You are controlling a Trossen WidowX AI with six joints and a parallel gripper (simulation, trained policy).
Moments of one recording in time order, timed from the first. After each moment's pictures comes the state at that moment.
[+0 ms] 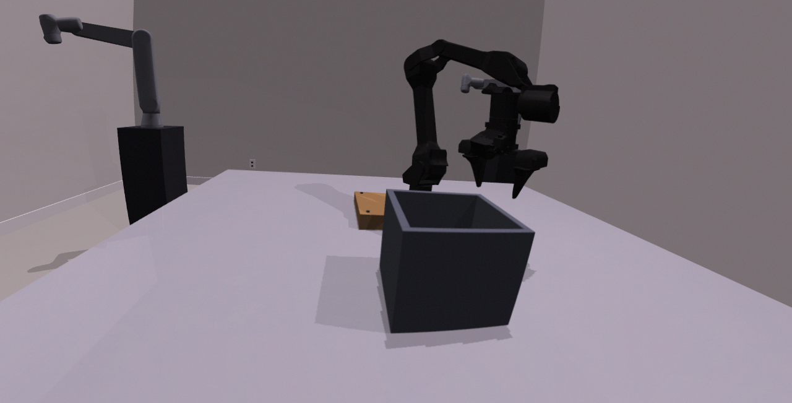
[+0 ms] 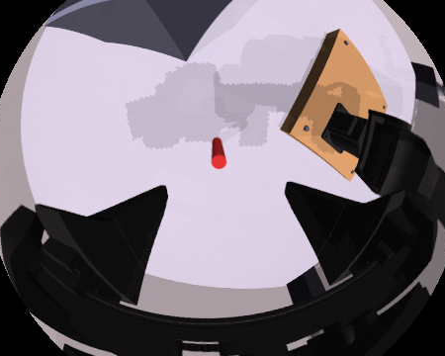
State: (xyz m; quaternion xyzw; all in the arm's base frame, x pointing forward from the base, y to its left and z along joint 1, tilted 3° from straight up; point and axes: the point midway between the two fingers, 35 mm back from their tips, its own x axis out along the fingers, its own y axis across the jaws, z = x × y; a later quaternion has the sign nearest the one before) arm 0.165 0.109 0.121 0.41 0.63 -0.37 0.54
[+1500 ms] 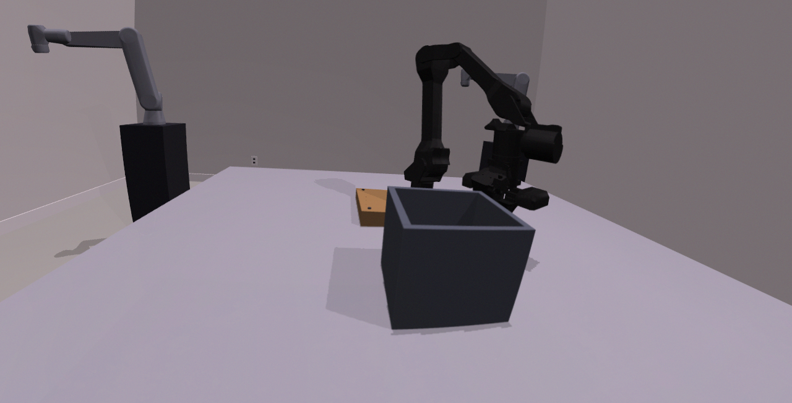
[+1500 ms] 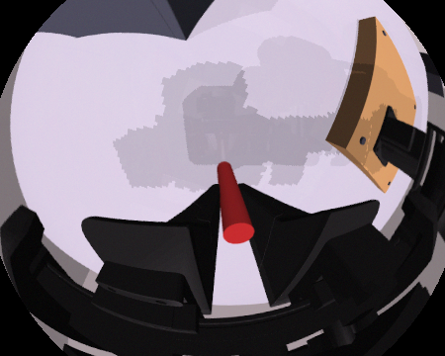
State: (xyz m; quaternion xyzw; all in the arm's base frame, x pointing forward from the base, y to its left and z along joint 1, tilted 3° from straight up) arm 0.183 0.117 0.044 0.44 0.61 -0.39 0.54
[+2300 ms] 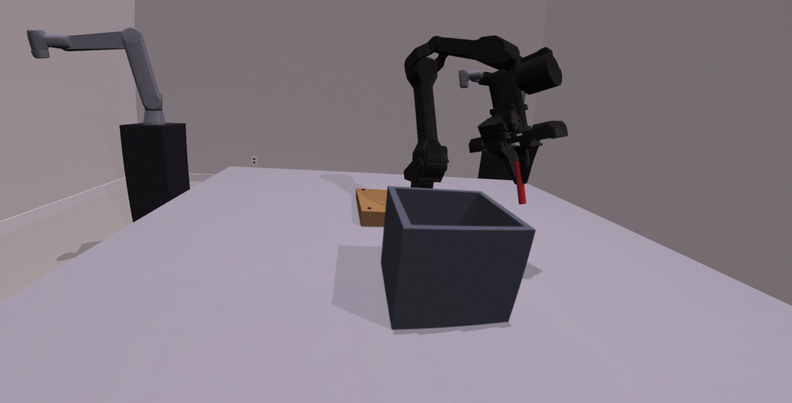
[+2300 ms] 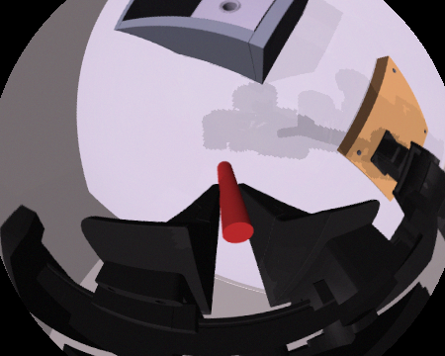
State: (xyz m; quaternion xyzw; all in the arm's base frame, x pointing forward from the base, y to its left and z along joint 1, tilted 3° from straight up) arm 0.230 0.104 0.150 0.52 0.55 -0.28 0.59
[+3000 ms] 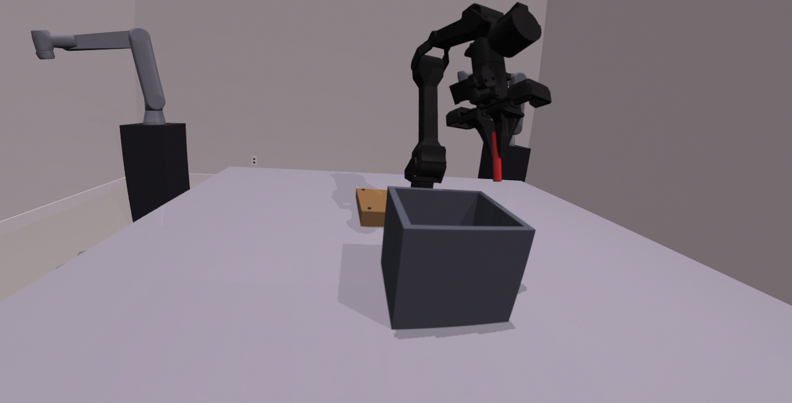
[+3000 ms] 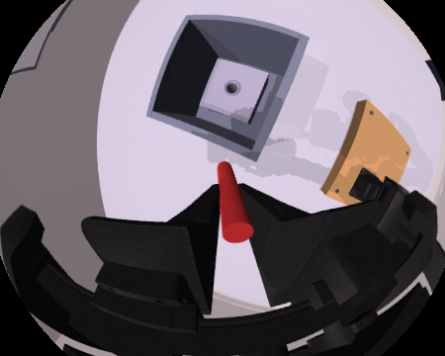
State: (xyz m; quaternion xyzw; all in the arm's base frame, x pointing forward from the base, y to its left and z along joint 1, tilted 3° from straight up) arm 0.258 0.024 0.195 0.51 0.48 -0.34 0.63
